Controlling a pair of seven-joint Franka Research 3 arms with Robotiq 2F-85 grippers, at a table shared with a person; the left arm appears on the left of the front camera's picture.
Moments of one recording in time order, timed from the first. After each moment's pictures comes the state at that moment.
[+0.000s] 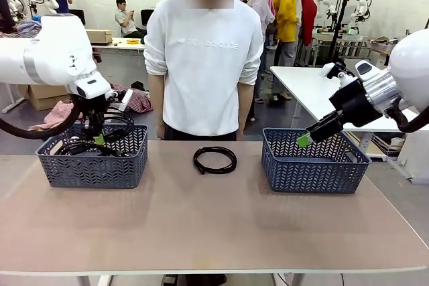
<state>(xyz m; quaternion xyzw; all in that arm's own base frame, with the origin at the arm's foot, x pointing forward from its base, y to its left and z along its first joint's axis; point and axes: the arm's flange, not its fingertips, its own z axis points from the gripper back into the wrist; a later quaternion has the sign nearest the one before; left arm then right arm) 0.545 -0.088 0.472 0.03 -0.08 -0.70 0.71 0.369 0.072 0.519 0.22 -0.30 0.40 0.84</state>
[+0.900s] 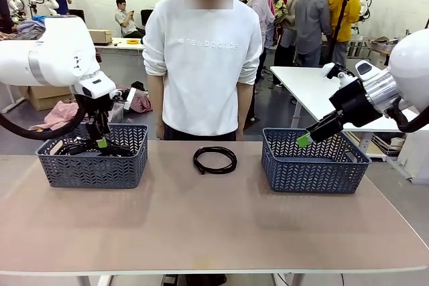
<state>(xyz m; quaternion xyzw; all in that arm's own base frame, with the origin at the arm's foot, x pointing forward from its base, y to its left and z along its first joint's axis) 0.547 -0.095 0.477 0.02 -0.09 -0.68 0.73 0.369 0.072 0.519 0.22 -0.30 0.40 0.84</state>
